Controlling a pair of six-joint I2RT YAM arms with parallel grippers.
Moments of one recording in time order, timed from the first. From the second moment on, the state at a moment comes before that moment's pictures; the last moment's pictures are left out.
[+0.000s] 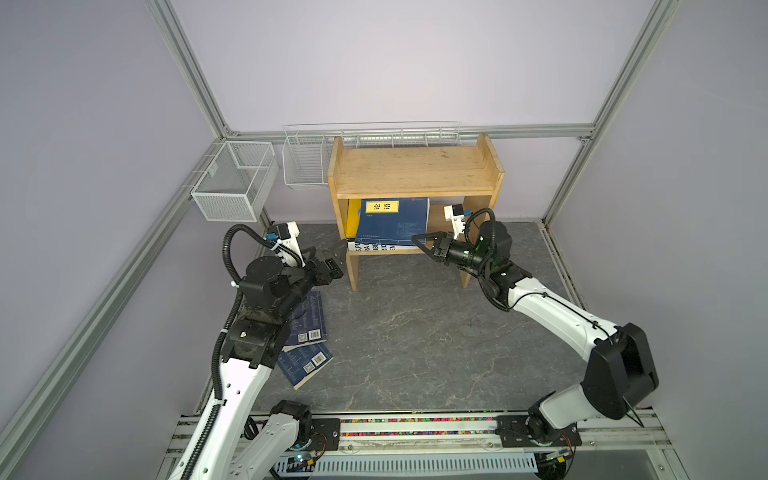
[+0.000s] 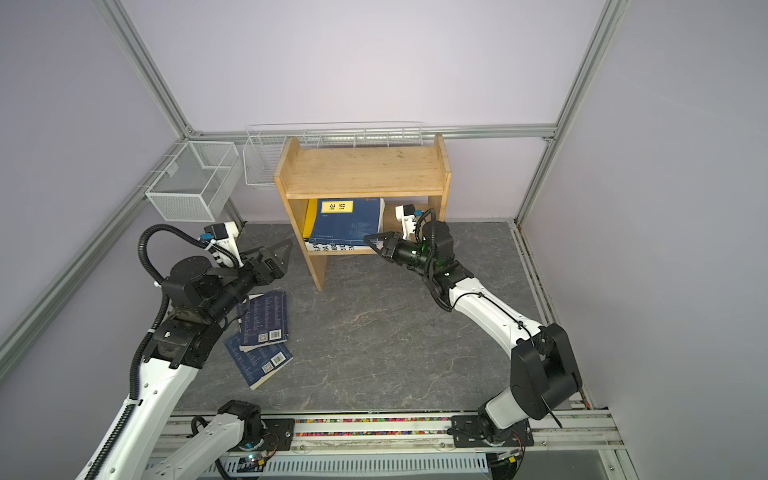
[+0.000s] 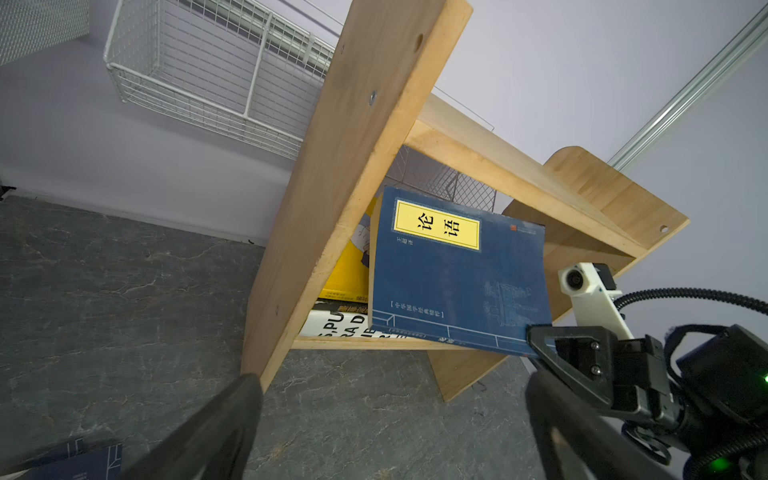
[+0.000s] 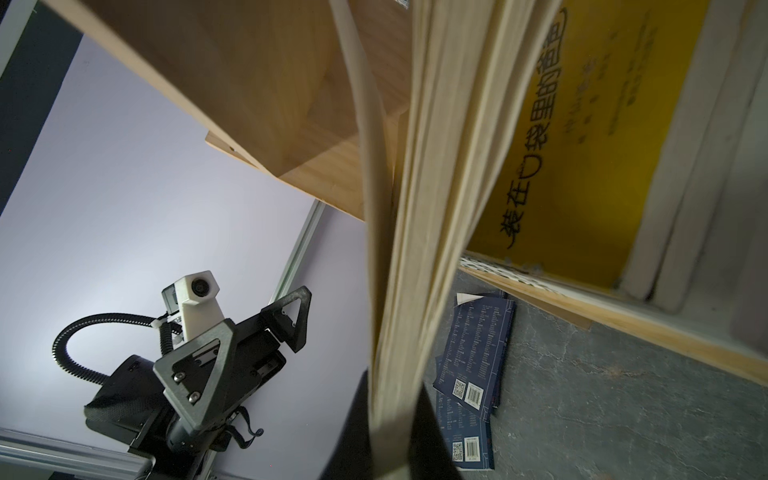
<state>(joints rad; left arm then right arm) -0.27 0.86 1.03 -0.28 0.16 -0.50 0.51 1.53 1.19 0.30 -0.64 1.04</state>
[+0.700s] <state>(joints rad) -0.27 1.00 1.03 -0.22 0.19 -0.47 0.49 1.75 1.46 0.14 -0.77 1.09</state>
